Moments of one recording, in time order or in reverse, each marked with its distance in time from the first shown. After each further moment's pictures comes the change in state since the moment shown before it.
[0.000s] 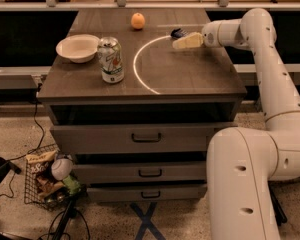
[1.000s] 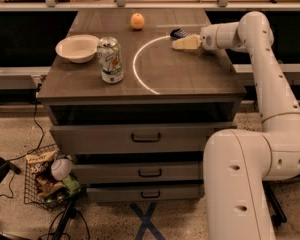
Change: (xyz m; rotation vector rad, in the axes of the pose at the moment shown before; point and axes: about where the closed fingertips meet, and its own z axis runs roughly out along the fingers) arm 0.018 0.003 0.013 -0.017 0.032 0.050
